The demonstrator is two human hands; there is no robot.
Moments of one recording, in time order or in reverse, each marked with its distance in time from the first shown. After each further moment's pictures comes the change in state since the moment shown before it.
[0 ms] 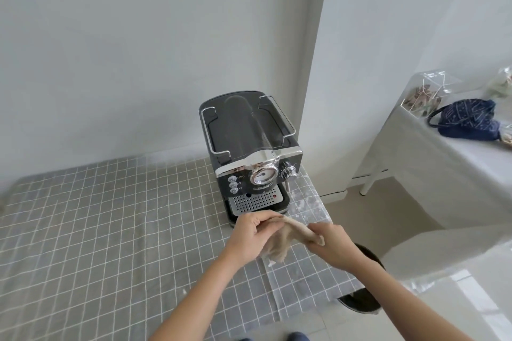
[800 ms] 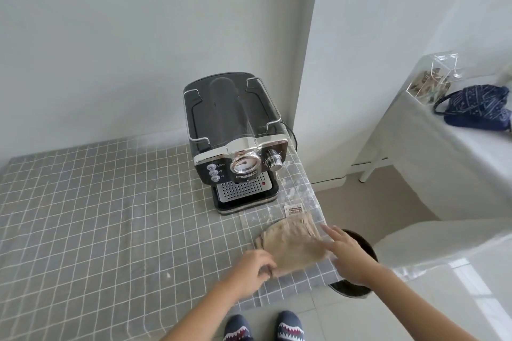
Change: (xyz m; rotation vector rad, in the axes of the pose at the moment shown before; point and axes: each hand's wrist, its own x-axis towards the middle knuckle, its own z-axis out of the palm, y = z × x) left_hand -0.031 -0.079 0.074 0.479 -0.339 -0.234; right_hand -0.024 0.106 0.027 -0.252 -0.169 -0.018
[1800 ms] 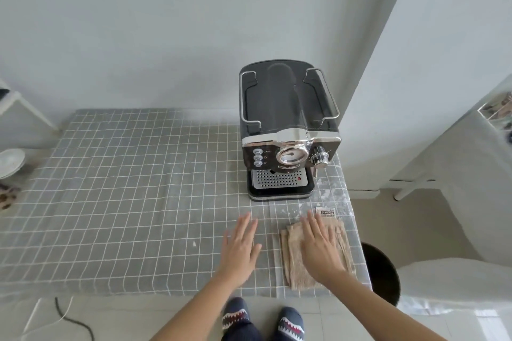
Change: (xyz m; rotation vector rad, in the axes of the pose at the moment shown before) left_hand -0.024 -0.069 0.011 0.242 0.359 -0.316; right_hand 0.059 -0.098 0.036 -0.058 0.089 -0.013
